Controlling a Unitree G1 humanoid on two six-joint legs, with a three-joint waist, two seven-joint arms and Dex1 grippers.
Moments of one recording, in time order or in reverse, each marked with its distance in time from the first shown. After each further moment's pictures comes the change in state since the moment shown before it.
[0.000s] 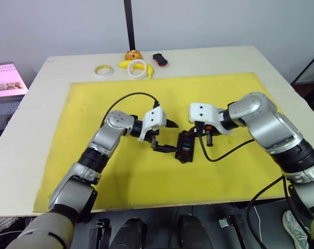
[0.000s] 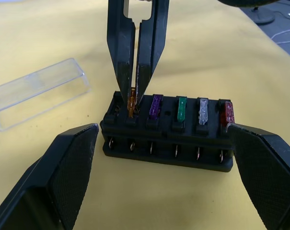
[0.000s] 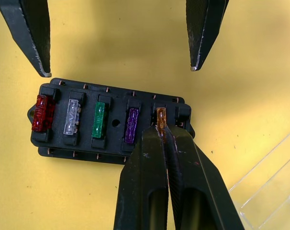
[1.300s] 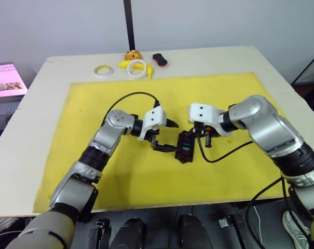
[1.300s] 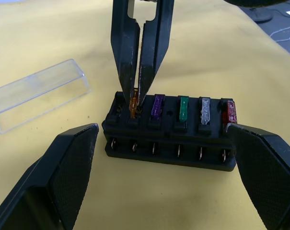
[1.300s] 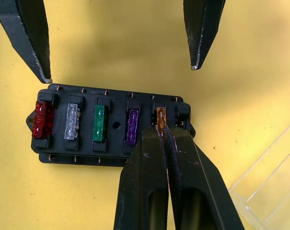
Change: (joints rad) left arm -0.017 -0.005 0.000 0.033 0.004 -0.025 -0.017; right arm 0.029 0.001 -0.015 -0.066 0.017 0.083 -0.054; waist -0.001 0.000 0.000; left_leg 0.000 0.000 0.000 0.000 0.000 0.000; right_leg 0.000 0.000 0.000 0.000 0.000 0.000
